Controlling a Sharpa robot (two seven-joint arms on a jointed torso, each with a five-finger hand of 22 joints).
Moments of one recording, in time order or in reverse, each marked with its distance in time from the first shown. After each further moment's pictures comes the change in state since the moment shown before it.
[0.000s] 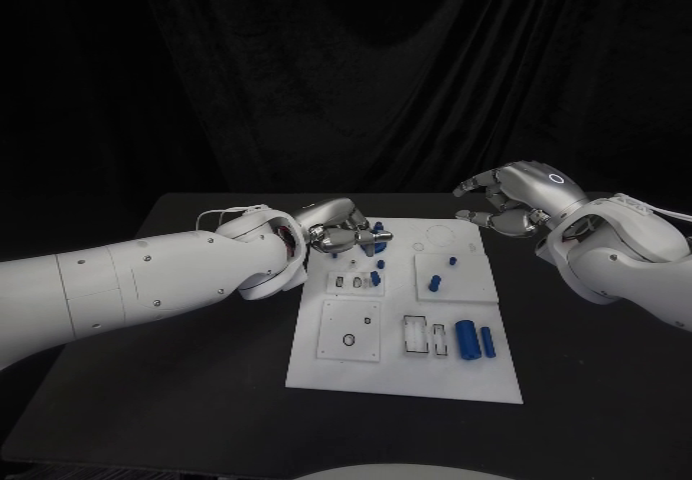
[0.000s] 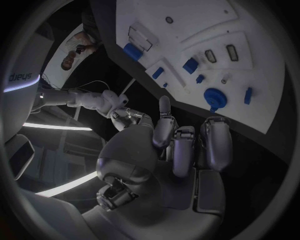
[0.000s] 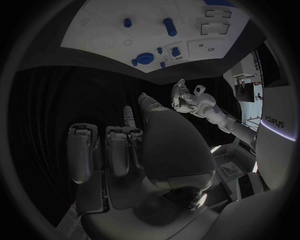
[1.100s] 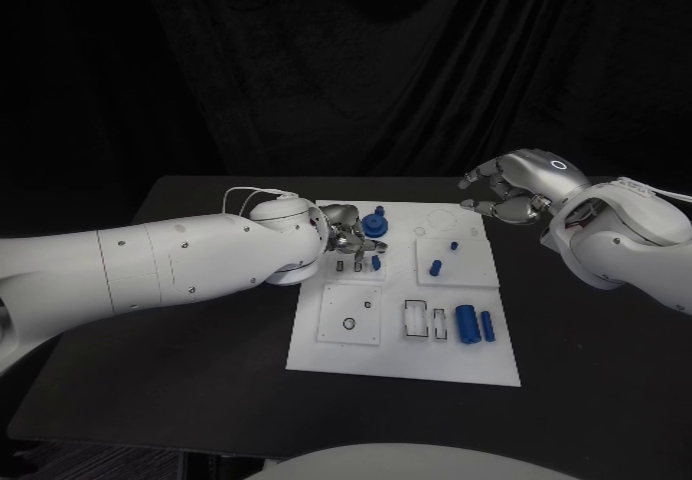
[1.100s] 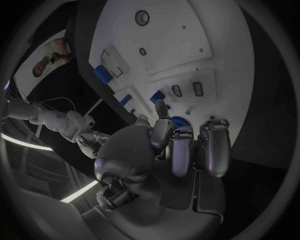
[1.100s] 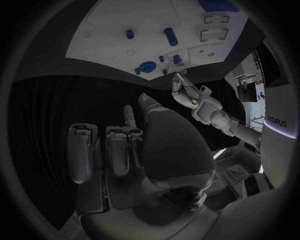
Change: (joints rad) left arm 0.001 0.090 0.000 -0.015 -0.082 0.161 -0.449; left_hand -0.046 -0.032 -0.022 -0.007 0.055 -0.050 -0.029 0.095 0.341 0.007 -0.029 0.002 0.001 -0.002 -0.023 0.000 0.000 -0.015 0.033 -0.027 0.008 0.046; right arm -0.003 0.008 0.000 -0.014 0.001 0.060 -0.033; right_hand -0.005 0.005 -0.003 -0.003 0.000 0.016 0.001 0.004 0.002 0.000 0.000 0.000 0.000 0.000 0.000 0.000 0.000 0.000 0.000 0.000 0.000 0.000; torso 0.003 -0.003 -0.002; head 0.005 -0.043
